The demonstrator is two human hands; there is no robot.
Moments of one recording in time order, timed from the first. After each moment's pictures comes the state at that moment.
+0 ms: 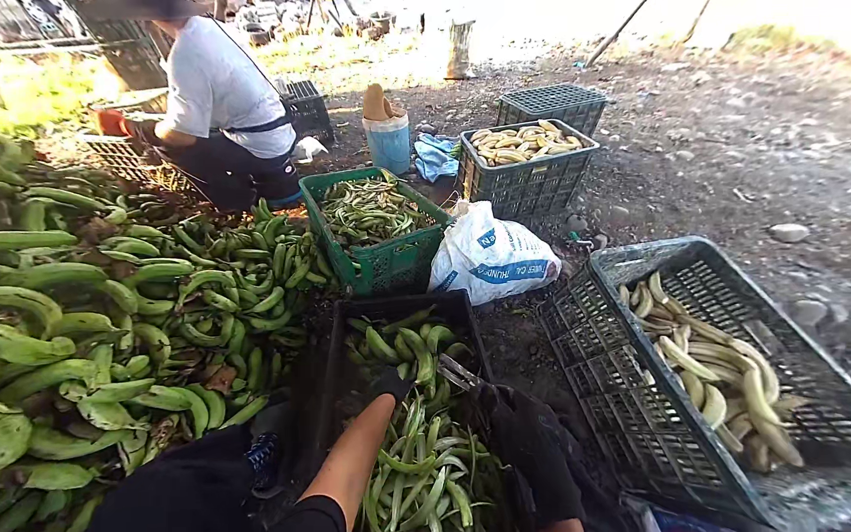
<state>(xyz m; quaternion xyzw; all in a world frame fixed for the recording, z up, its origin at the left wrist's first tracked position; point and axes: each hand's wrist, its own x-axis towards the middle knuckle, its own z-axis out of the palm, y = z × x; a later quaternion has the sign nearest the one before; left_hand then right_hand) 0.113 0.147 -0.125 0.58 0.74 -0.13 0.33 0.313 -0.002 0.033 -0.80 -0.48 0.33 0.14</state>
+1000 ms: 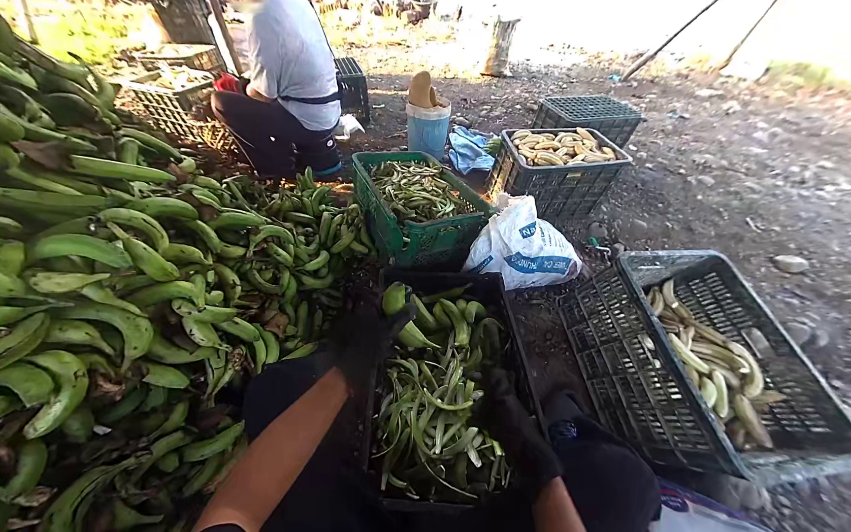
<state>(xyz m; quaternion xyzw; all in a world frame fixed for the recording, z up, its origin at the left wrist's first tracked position) -0.029 0.062 0.031 0.49 0.49 0.47 0.55 0.214 -0.059 -0.024 -0.56 -0.40 0.60 0.41</state>
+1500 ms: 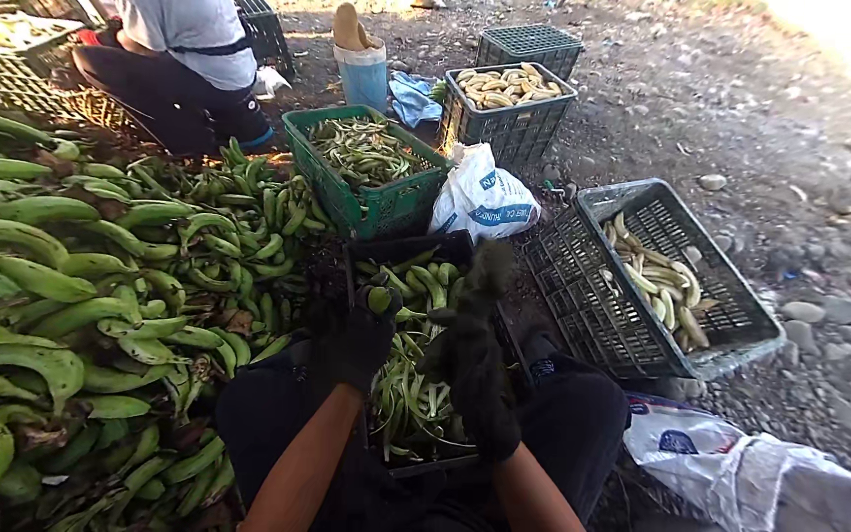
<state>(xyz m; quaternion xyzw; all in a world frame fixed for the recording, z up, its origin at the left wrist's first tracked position) -0.001 0.036 0.010 0.60 0.53 0.48 0.36 0.121 -0.063 0.081 -0.41 -0.43 0.44 0.67</state>
